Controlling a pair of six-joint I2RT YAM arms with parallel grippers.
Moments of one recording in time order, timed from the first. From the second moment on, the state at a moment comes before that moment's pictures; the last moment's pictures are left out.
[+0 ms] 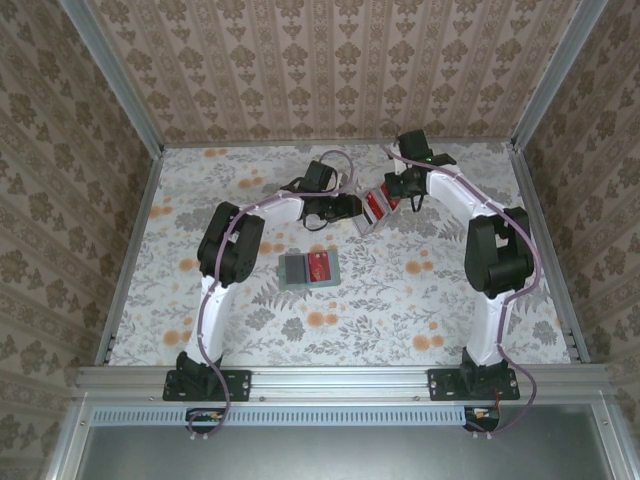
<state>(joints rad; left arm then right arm) -0.59 2.30 1.68 -0.22 0.49 -0.59 0.21 1.97 1.62 -0.65 -0.02 0.08</state>
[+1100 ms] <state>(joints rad) -0.49 1.77 1.28 -0.36 0.44 -0.55 0.32 1.49 1.03 -0.29 -0.37 0.45</state>
